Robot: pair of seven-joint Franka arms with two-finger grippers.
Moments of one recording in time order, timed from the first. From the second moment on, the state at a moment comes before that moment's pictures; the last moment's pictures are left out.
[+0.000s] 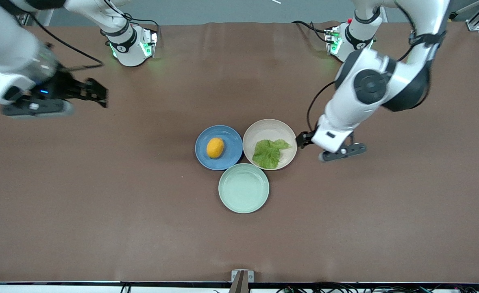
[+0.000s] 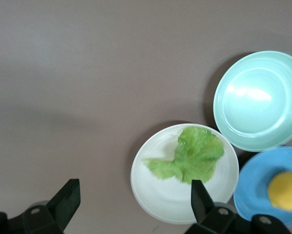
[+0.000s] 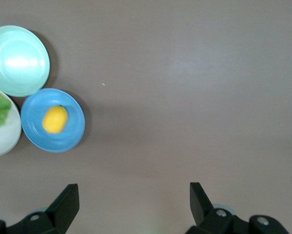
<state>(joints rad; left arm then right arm) -0.23 0.31 -0.30 -1.77 0.04 2.08 -0.78 0.30 0.08 0.01 -1.52 0.03 1.55 0.27</state>
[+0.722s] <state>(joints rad) -0.34 0.63 -0.30 -1.81 0.17 2.42 -1.03 0.68 0.48 0.02 -1.60 0.05 1.94 0.68</state>
